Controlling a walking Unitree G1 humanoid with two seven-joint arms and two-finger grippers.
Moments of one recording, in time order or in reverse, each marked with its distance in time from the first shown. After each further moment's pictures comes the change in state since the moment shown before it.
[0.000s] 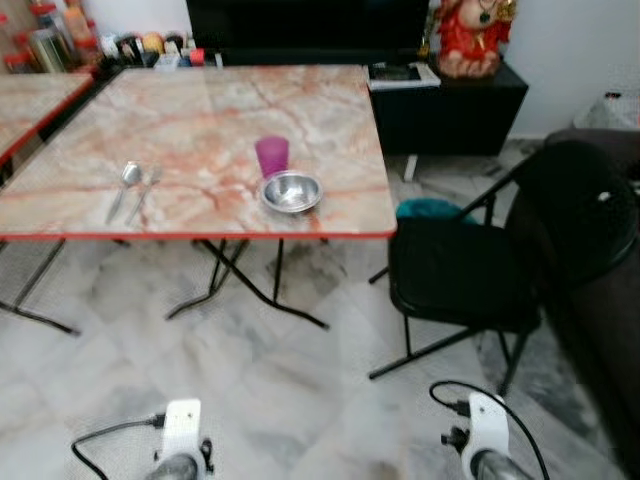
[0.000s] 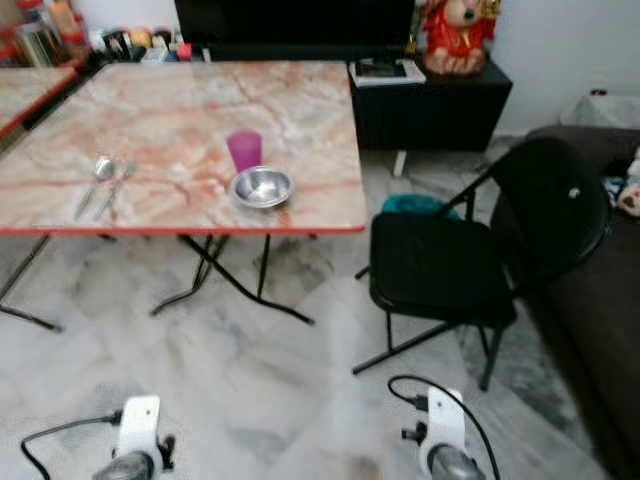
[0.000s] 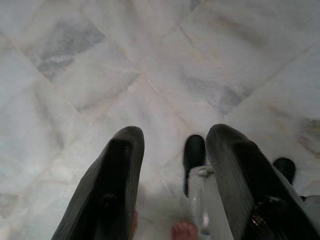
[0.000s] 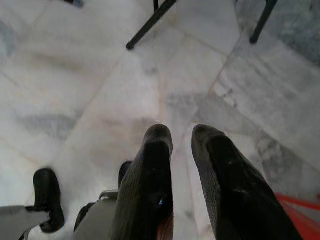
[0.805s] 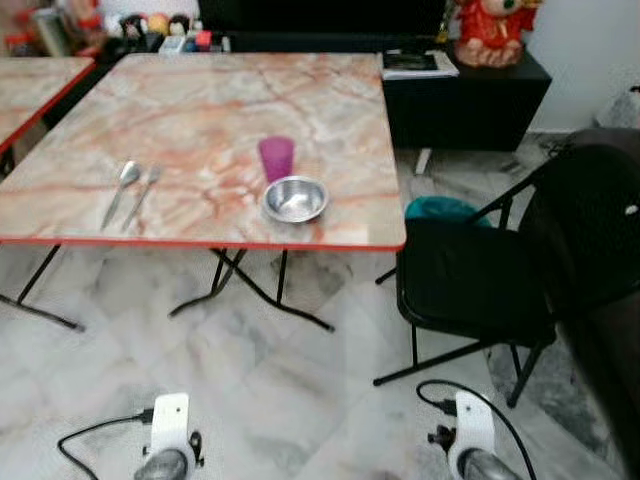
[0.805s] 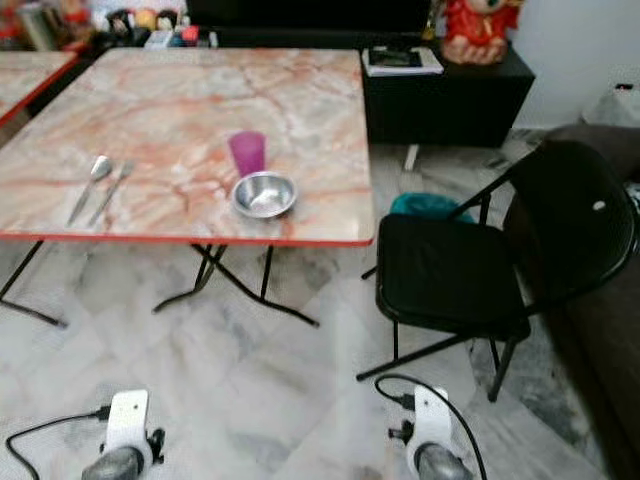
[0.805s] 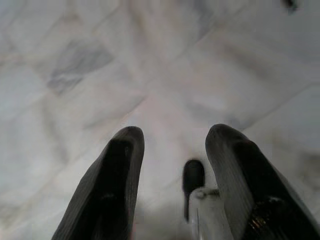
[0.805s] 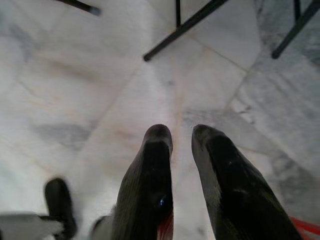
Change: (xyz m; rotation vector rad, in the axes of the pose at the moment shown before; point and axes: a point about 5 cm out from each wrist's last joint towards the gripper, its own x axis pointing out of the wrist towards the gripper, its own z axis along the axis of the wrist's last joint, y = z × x) left arm 0.002 -0.008 0.012 -0.016 -0.035 -0.016; right arm -0.001 -0.005 -0.005 -0.001 0.014 -0.011
